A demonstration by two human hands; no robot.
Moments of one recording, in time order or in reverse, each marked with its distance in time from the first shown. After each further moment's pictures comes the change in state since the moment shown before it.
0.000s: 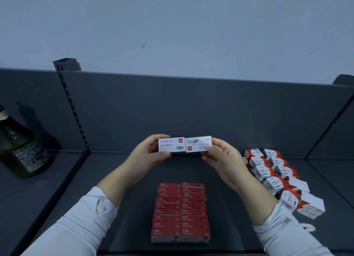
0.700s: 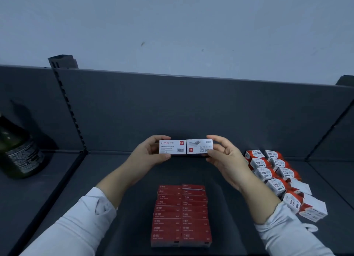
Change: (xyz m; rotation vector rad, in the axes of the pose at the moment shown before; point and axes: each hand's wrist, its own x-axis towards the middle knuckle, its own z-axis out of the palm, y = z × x) left_hand 0.010 -0.008 -0.007 0.045 -0.024 0.012; right_hand 0.011 0.001 -0.007 -0.151 -0.010 -0.026
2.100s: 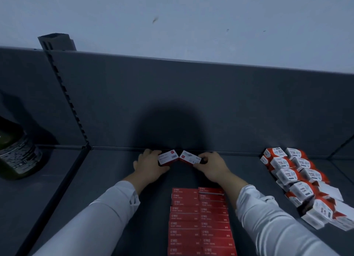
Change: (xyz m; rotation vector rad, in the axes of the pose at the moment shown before) left_hand 0.054 -0.094 -0.044 1.061 0.162 -0.351; right_hand 0.078 0.097 0.030 -1.064 -0.015 0.252
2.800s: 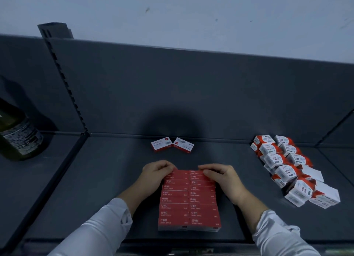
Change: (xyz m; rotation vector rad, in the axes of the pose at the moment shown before) left_hand -0.081 0.007 0.036 -0.804 -0.221 0.129; right_hand -0.094 0.055 -0.005 0.818 -0.100 -0.085
